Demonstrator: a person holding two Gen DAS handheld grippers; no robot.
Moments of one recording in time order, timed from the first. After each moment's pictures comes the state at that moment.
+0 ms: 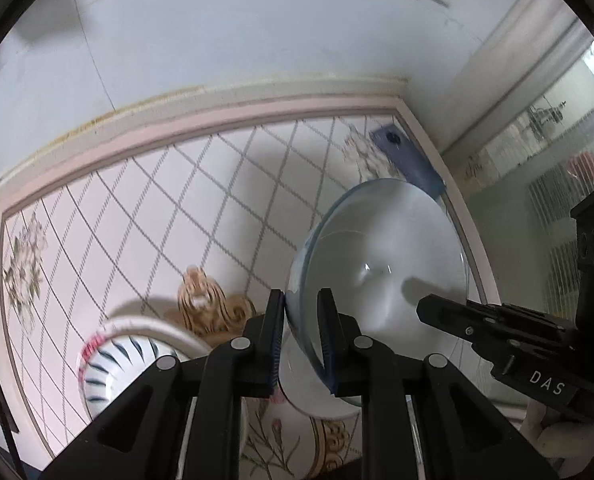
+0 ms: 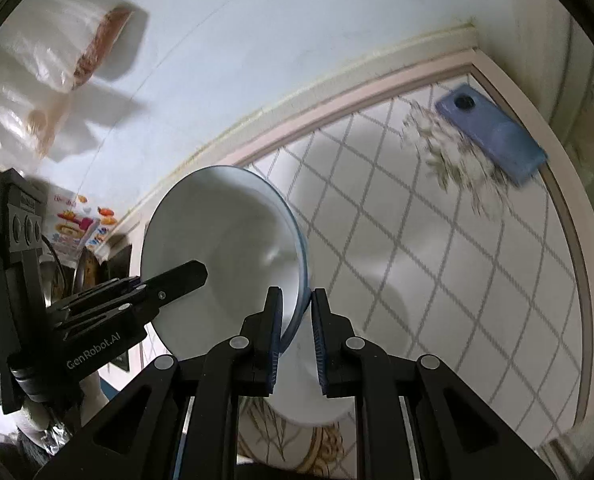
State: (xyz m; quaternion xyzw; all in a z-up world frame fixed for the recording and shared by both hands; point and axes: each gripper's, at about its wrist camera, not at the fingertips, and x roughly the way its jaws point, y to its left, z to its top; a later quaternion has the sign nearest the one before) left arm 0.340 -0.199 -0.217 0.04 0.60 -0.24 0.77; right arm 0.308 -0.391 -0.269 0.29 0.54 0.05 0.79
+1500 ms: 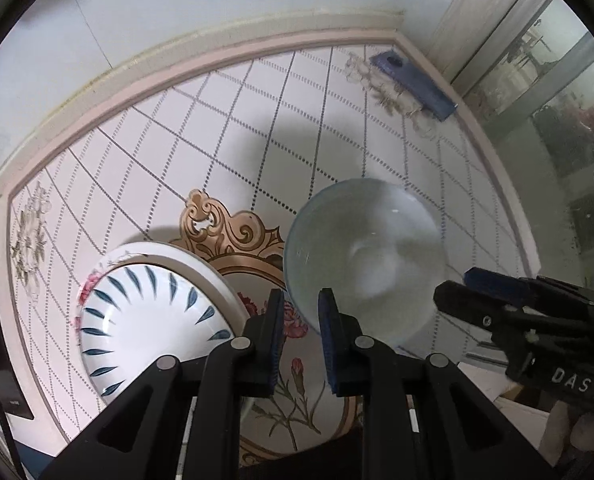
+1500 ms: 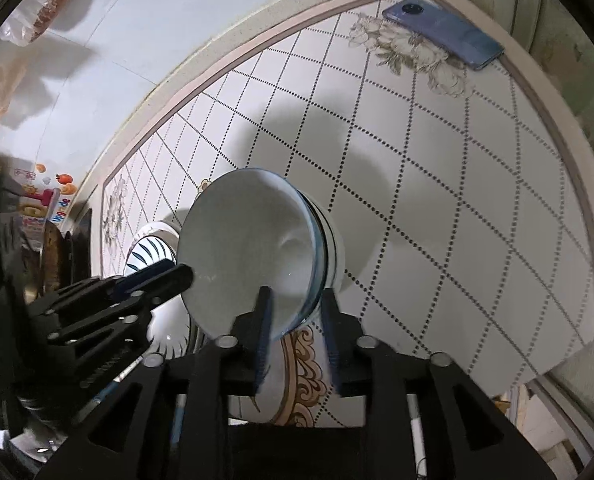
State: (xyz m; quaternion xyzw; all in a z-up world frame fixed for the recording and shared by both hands) left arm 0.286 -0.187 -0.240 0.11 0.62 -0.23 0.75; right arm 0.249 -0.368 -0.302 0.27 0.60 0.00 0.75
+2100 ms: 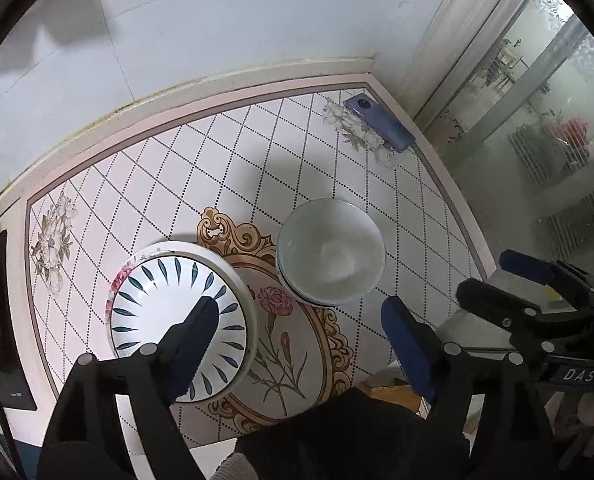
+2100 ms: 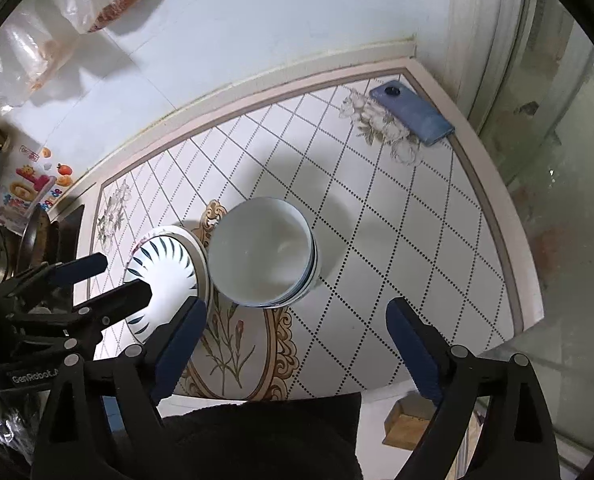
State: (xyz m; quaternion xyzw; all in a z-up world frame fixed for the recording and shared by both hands) left arm 0.251 -0.159 -0.163 0.08 0.58 -0.25 0.77; right arm 0.201 -0.355 -0.195 0.18 0.56 -0.04 0.80
